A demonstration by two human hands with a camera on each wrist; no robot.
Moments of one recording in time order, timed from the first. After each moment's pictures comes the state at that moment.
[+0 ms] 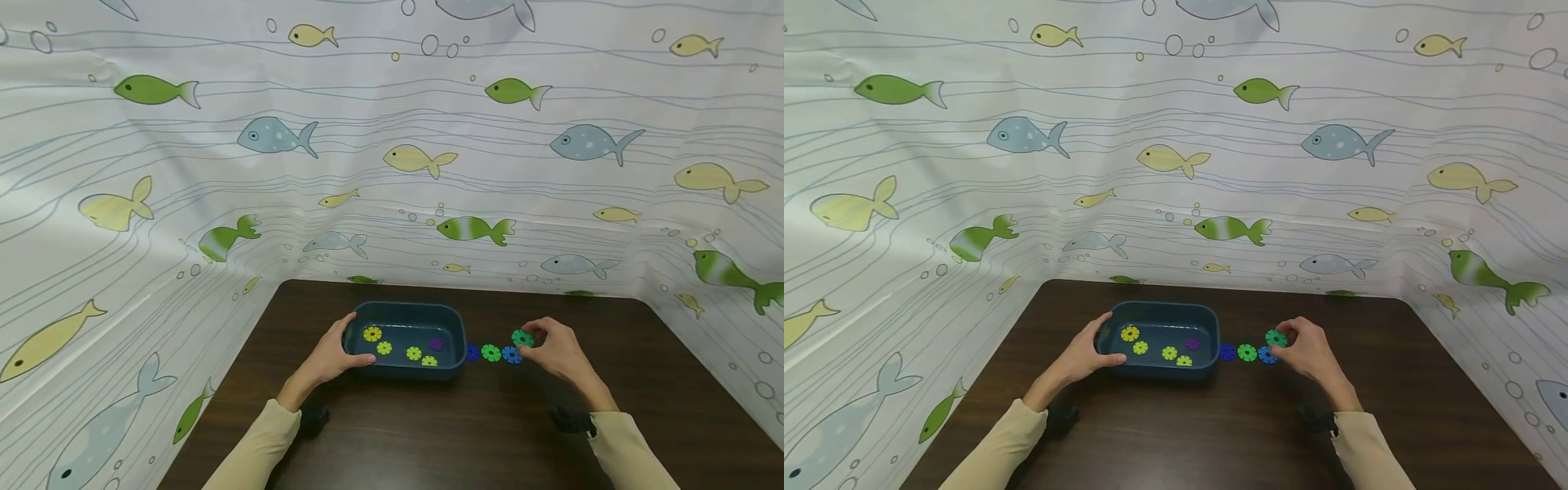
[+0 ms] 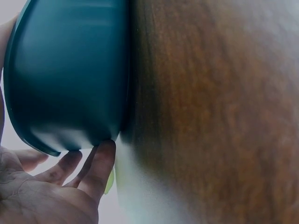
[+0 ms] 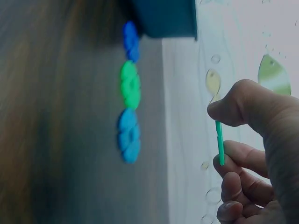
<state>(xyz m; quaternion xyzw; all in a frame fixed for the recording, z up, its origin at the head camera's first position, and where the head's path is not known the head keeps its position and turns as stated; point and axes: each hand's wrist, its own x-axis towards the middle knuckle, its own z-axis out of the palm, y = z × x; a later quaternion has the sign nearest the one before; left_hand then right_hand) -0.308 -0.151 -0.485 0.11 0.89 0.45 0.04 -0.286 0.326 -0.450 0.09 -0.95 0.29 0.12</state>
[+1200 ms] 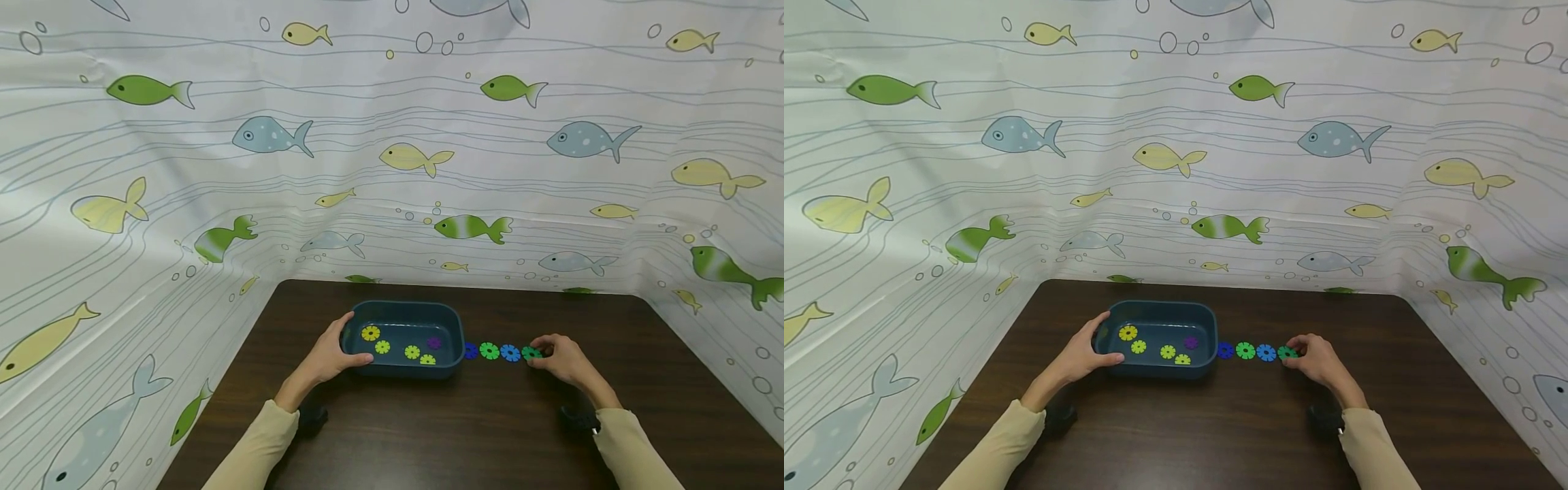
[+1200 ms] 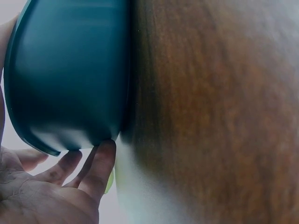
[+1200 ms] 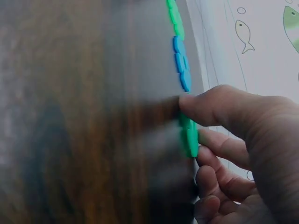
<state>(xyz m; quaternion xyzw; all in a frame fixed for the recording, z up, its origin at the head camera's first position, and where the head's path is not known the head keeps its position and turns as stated) -0.309 -0.151 -0.486 0.11 0.89 0.45 0.04 -0.303 0.373 -0.490 0.05 -0.95 0.30 -0.01</state>
